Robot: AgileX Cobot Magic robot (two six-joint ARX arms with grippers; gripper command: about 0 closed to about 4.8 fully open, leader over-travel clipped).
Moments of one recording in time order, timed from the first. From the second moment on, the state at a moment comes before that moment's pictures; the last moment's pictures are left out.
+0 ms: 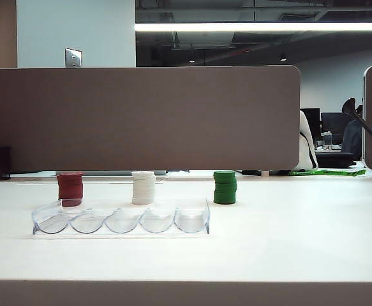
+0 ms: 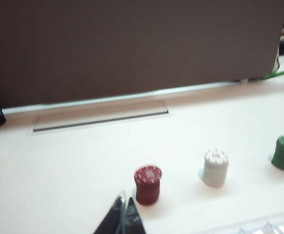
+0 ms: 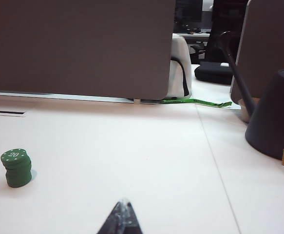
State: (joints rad) left arm -0.27 0.31 0.27 0.03 -0.08 0.10; right arm -0.01 0.00 0.14 -0.08 -0.08 -0.02
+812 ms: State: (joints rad) left arm -0.31 0.31 0.09 0.17 -0.10 0.14; right arm -0.01 0.00 0.12 -0.01 -0.13 0.00
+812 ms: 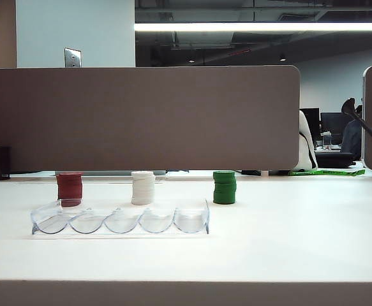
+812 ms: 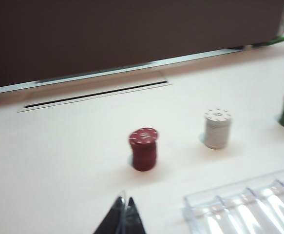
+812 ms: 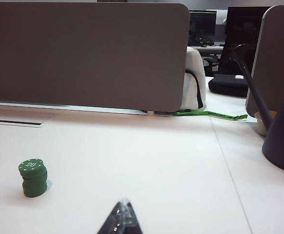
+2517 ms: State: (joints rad) left arm -0.31 0.18 0.09 0.21 -0.02 0.10; right arm -0.01 0.00 0.12 -0.01 -0.23 0.02
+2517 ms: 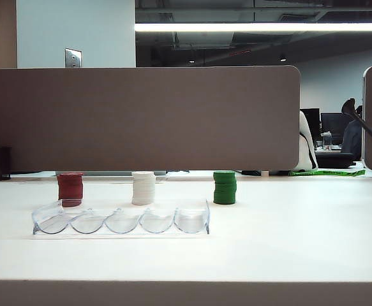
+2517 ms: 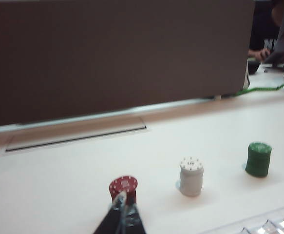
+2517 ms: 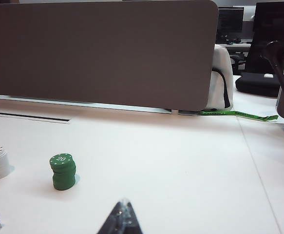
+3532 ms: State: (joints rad) left arm -0.30 0.01 0.00 0.06 0.00 0.10; right arm -0.05 0.00 0.08 0.07 -0.21 -0.01
